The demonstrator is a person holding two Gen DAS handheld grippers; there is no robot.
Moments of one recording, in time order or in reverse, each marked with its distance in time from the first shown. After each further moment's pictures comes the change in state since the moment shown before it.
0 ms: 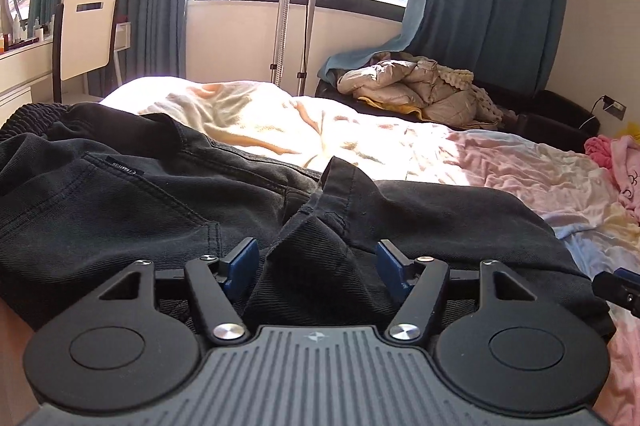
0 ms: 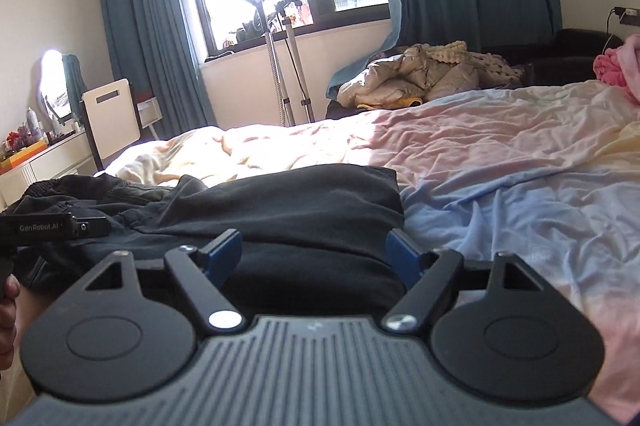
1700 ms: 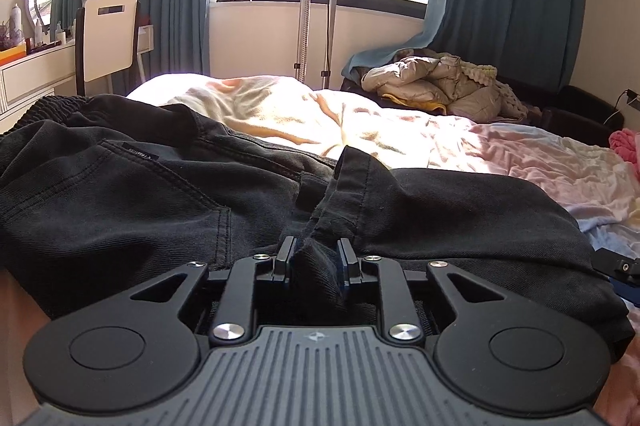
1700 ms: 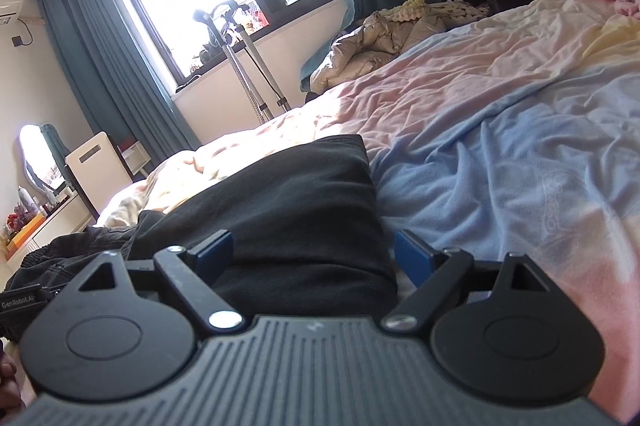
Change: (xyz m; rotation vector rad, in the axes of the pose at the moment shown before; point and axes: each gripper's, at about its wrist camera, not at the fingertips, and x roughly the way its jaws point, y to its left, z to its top) left arm -0.010 -0.008 -0.006 -0.004 -0.032 0.088; right arm 0.027 -0.051 -0.018 0.290 0.017 0.023
